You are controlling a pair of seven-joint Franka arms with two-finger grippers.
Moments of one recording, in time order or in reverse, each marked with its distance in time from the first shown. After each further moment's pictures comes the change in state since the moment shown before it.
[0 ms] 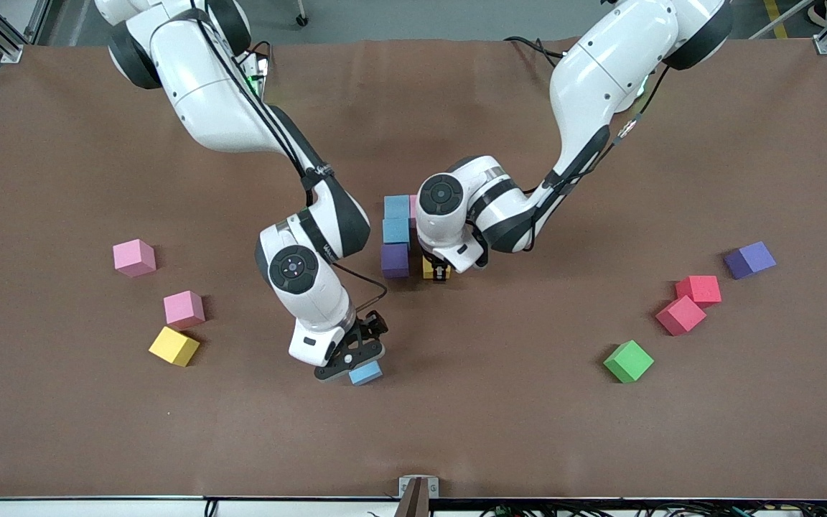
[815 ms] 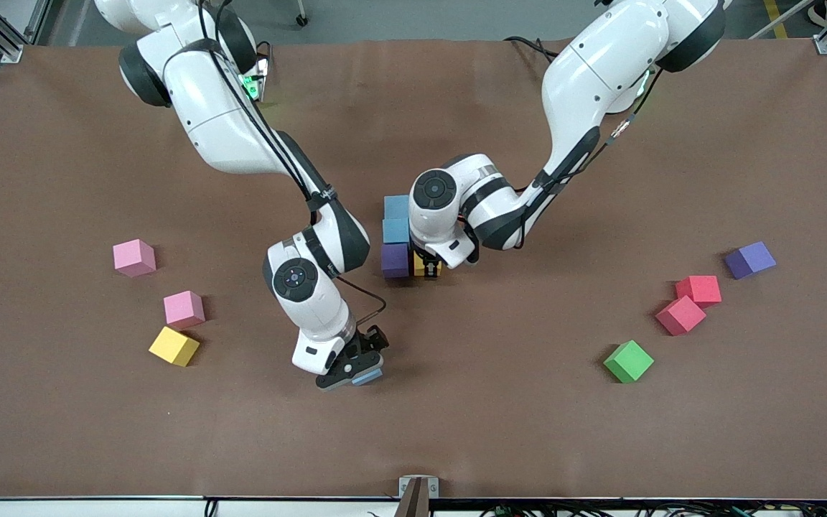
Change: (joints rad) left arm -0.019 0.012 0.002 0.000 0.001 0.048 -0.029; right arm -0.009 0.096 0.007 0.006 0.000 0.161 -0.005
